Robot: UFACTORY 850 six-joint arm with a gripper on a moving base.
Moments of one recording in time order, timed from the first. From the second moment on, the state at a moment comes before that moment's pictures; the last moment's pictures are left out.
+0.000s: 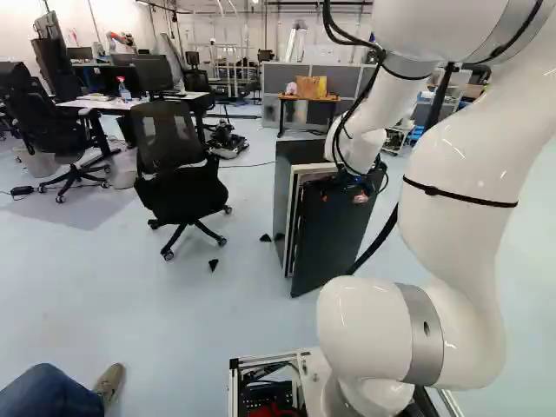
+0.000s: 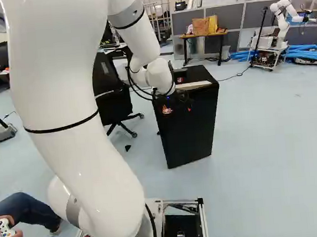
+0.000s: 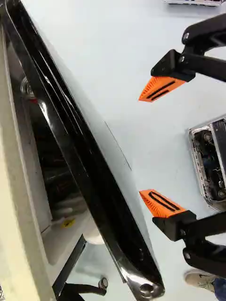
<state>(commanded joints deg) -17.8 -13.4 -46.0 -7.5 -5.3 0.0</state>
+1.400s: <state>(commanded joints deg) -16.2 -16.7 -50.1 -7.5 -5.1 0.0</state>
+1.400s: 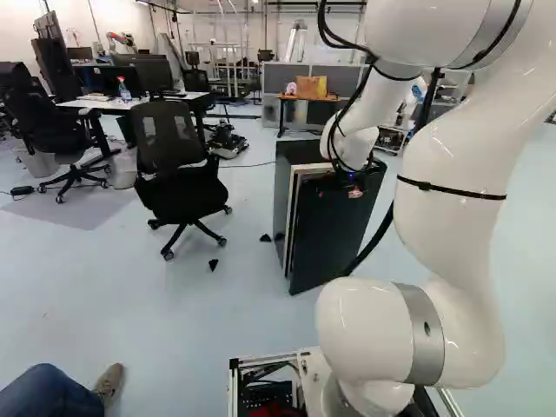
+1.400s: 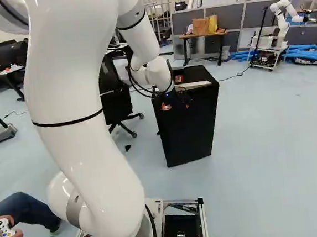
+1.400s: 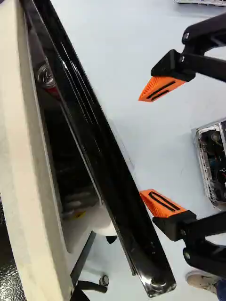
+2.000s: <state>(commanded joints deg) -15.9 -18.1 -51.9 -7.5 -3.8 0.0</state>
